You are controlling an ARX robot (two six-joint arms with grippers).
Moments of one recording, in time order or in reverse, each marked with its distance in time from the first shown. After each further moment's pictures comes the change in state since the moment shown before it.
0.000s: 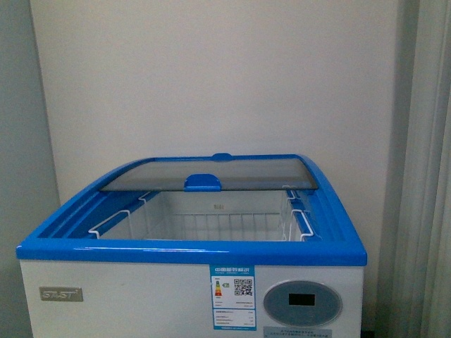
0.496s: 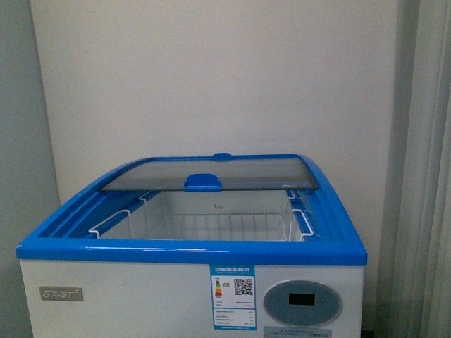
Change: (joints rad) left arm 0.000 0.000 0.000 0.000 0.000 0.000; right arm -0.002 -0.043 -0.033 0.005 -0.002 0.000
